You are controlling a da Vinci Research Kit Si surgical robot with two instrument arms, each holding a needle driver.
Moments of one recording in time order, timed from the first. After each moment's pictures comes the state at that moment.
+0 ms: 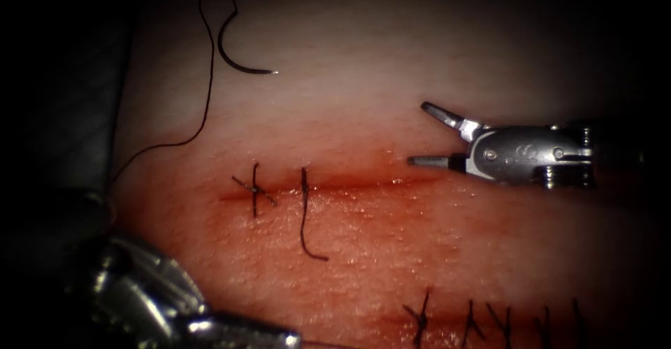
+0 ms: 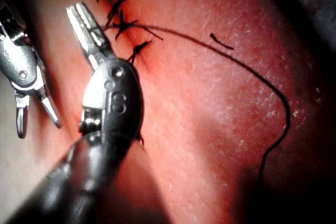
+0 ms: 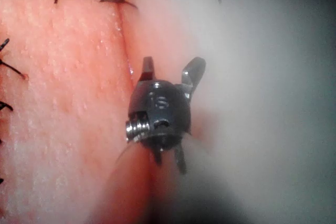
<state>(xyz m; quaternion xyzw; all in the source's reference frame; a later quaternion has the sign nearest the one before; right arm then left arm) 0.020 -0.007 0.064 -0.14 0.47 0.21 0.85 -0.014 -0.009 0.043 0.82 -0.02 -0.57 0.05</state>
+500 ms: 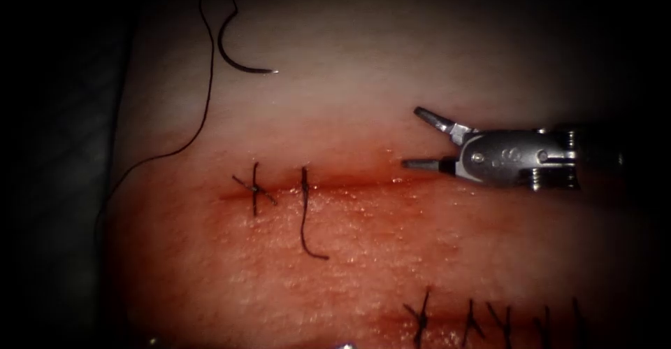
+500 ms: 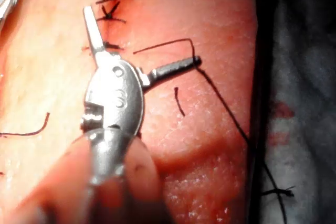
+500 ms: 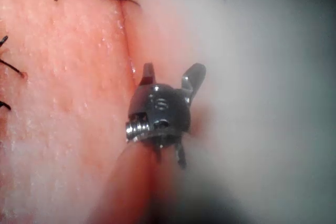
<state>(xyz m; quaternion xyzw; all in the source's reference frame) 0.020 -0.008 0.067 -0.13 0.46 0.19 0.86 -0.016 -0.013 0.052 0.71 0.16 -0.69 -0.03</state>
